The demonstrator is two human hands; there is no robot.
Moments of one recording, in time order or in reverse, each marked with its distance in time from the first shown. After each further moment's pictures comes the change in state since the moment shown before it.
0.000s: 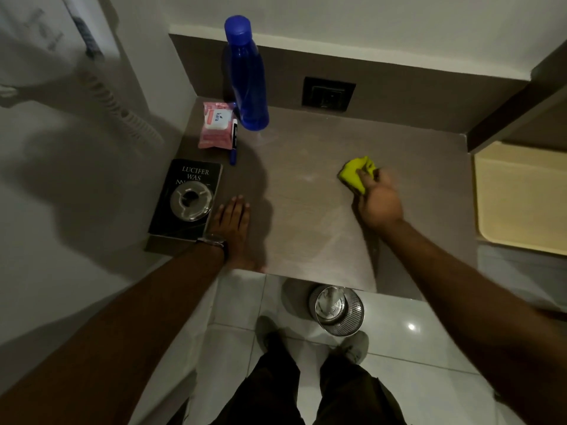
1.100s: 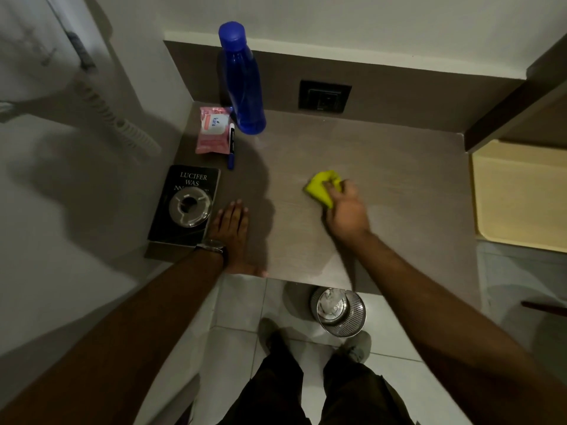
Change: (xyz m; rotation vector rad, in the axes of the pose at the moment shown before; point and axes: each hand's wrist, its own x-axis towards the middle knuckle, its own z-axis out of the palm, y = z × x) left_hand -0.001 -0.002 -0.005 -0.012 -0.018 0.019; right_hand -0.022 -0.058 0.025 0.151 -0.065 -0.032
